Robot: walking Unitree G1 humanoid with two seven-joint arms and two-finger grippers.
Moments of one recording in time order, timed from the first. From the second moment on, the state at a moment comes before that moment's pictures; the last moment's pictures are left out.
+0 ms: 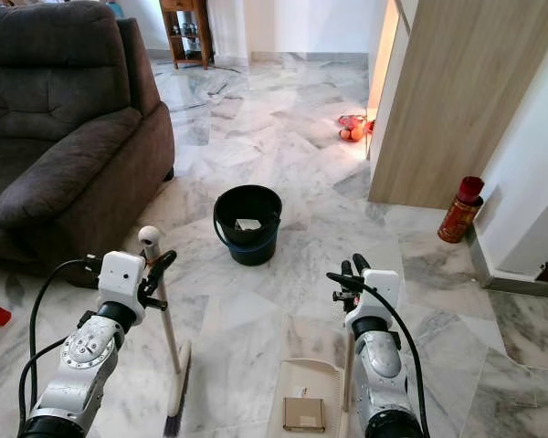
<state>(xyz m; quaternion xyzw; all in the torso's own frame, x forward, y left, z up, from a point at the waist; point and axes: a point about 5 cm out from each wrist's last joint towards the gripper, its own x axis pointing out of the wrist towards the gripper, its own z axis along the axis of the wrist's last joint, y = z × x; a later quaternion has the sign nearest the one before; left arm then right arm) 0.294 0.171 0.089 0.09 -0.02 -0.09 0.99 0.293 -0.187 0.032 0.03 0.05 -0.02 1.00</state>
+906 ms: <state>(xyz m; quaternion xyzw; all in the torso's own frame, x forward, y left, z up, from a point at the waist) 0.294 0.164 0.088 0.09 -0.03 -0.10 0.99 0.289 -0.215 0.020 -0.04 0.11 -0.06 0.99</state>
